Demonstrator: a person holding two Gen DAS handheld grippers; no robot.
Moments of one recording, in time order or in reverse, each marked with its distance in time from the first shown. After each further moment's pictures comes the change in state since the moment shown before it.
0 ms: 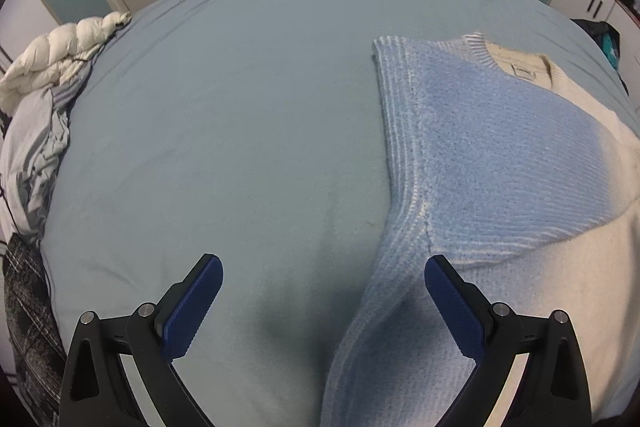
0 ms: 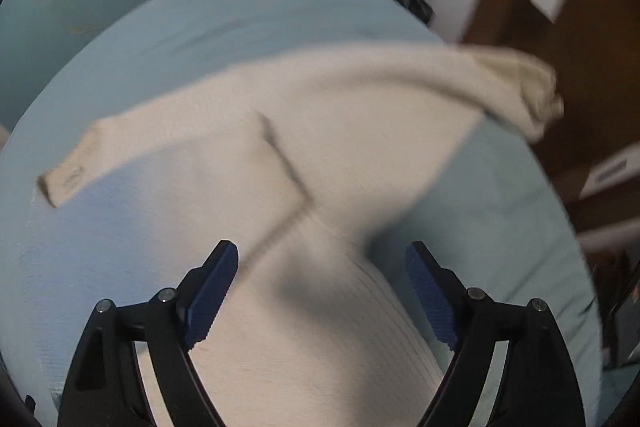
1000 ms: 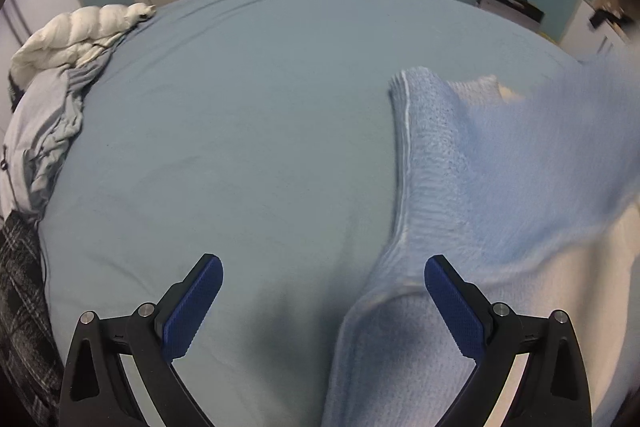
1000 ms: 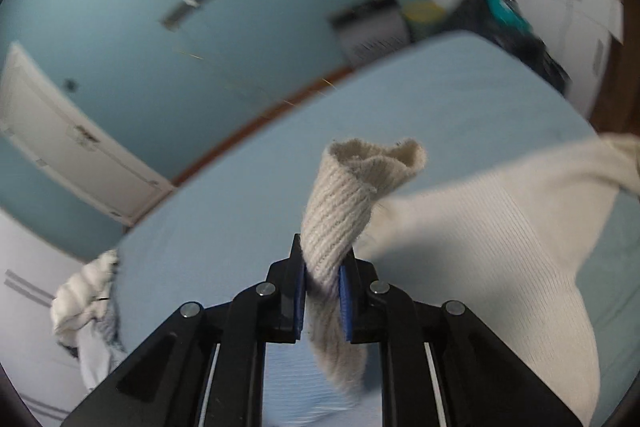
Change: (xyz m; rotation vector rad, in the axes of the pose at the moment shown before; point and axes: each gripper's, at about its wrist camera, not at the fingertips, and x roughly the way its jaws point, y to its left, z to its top) left arm -0.012 0.028 0.000 -0.099 -0.056 -0.028; right arm -0.264 0.242 0.016 -0.074 -0.214 0.512
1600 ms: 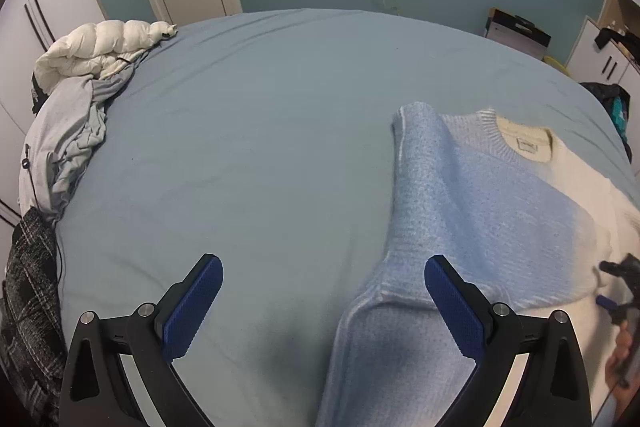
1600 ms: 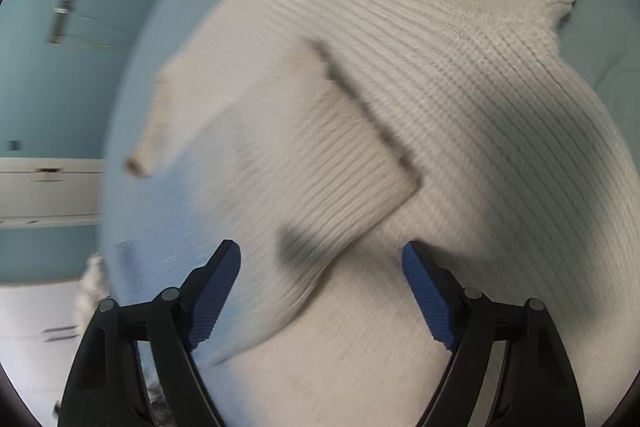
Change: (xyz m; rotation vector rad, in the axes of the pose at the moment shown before) left arm -0.037 -0.005 0.001 -0.056 -0.095 0.052; right arm 0.159 -0.325 -0.161 0.398 0.412 -0.076
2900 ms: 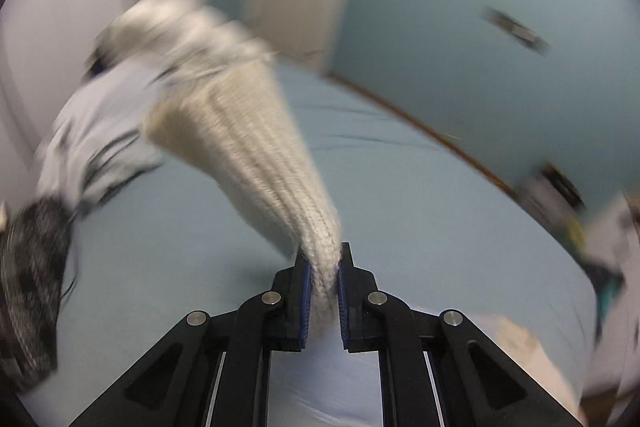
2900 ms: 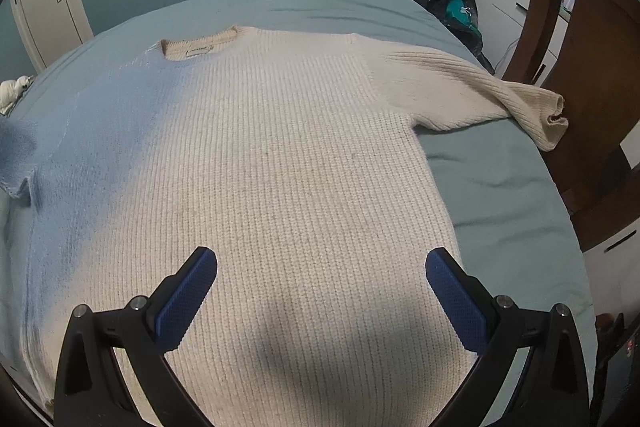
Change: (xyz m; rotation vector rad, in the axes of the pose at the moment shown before) left arm -0.071 0.118 0.149 -0.350 -0.191 -0.055; right arm -0.122 -0.025 -0.164 -0.668 -0.388 -0.371
